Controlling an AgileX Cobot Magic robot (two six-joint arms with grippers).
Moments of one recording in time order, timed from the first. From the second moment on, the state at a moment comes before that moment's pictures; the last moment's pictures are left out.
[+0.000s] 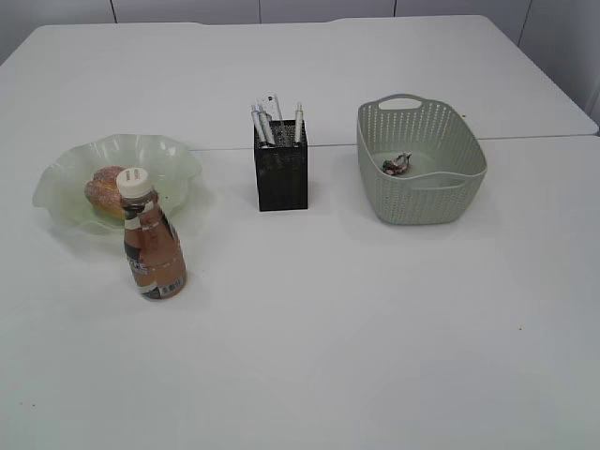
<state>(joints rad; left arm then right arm) -0.13 0.01 -0.57 -0.06 1.22 -0.10 0.25 0.33 -0.63 -0.23 0.74 0.08</state>
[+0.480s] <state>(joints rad) -0.13 0.01 -0.57 -0.06 1.22 -0.10 0.25 0.03 -0.63 -0.19 1.10 0.06</state>
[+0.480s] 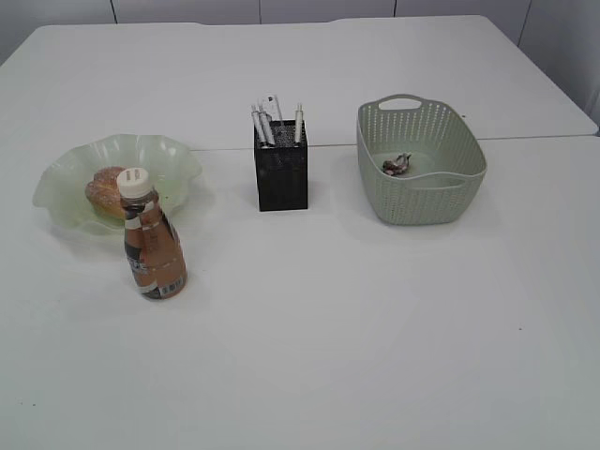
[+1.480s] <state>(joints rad) -0.13 0.01 -0.57 -0.06 1.21 -0.10 0.25 -0.02 -0.50 -0.07 1.14 -0.01</state>
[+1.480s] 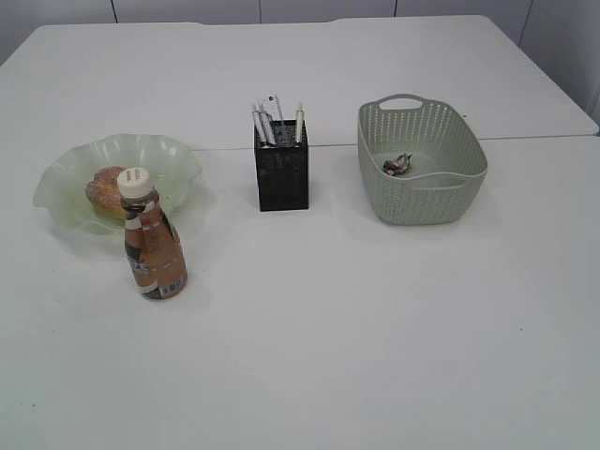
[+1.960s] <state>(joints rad) -0.13 0.01 -0.57 0.00 1.21 -0.08 0.26 -0.02 -0.49 -0.07 1.14 -0.01</state>
